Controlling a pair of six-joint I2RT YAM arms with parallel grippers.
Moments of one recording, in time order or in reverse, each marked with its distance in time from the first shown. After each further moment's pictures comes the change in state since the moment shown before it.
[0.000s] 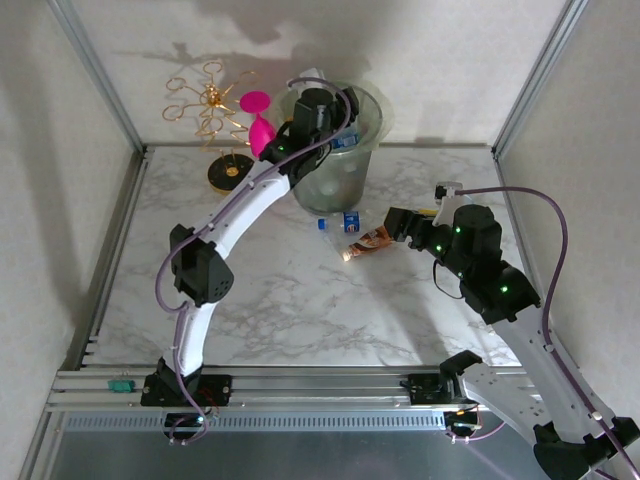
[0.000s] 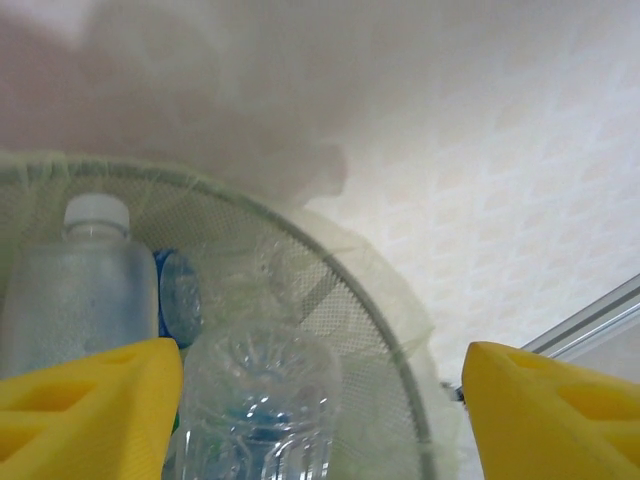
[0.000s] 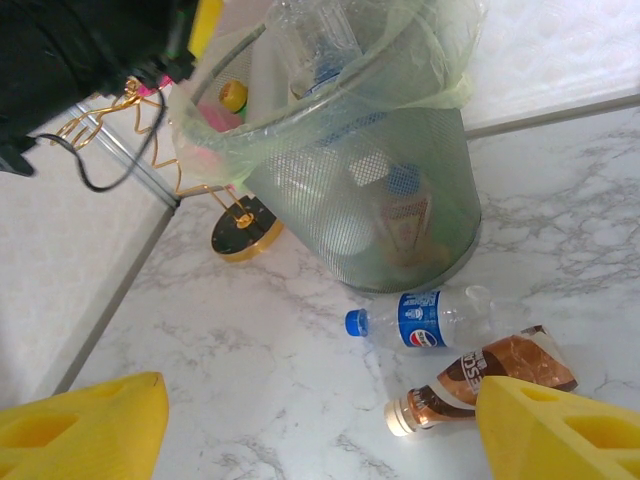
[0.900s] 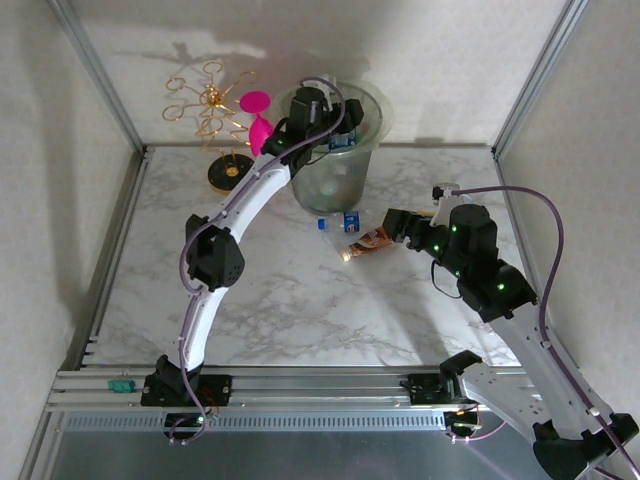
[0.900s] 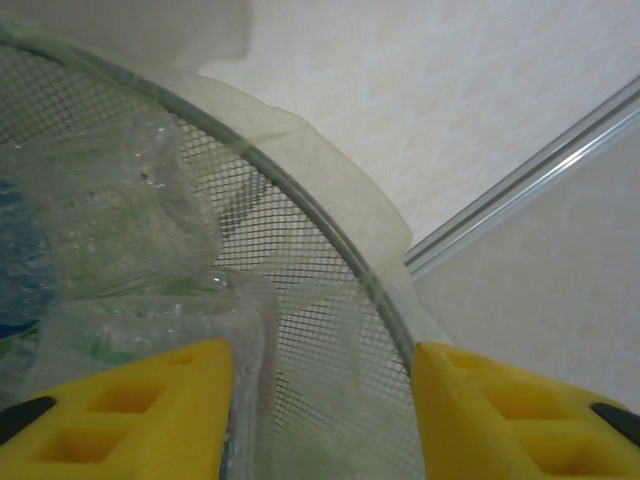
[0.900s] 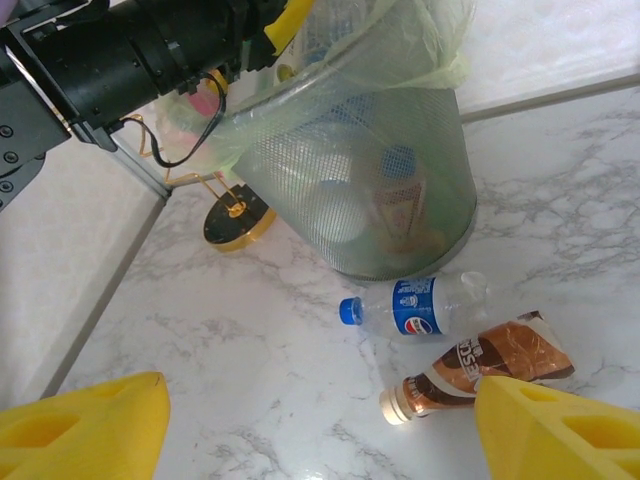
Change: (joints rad) left arm 0.096 0.216 0.161 -0.010 0.486 -0.032; right arm 0.000 0.017 -0.010 -0.007 0.000 0.009
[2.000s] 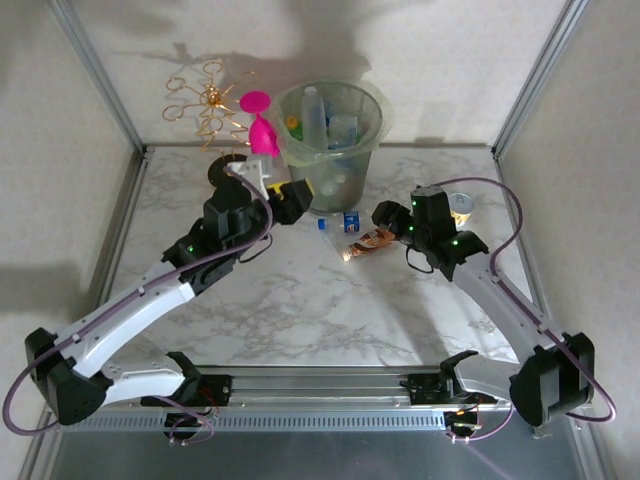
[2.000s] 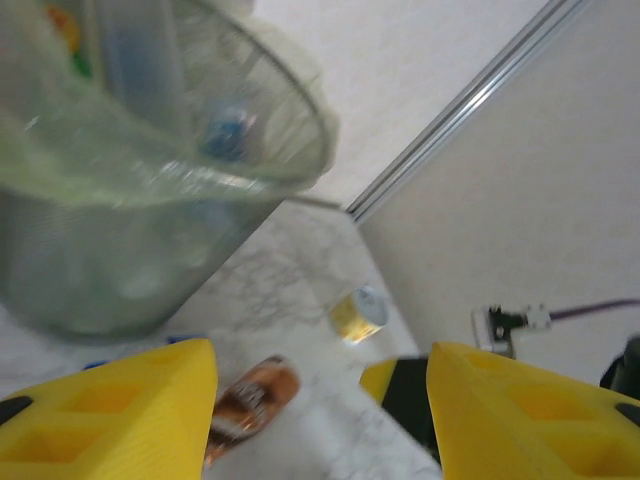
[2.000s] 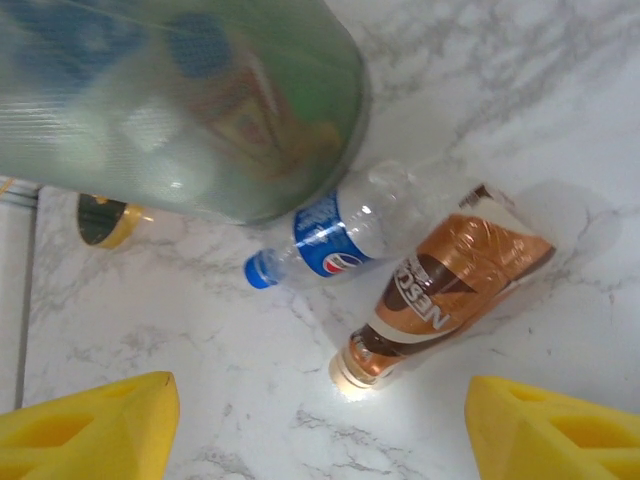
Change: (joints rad) left arm -0.199 -1.213 -1.337 0.144 -0.268 -0.020; right arm -0.068 0.367 -0.035 0.064 0.002 0.325
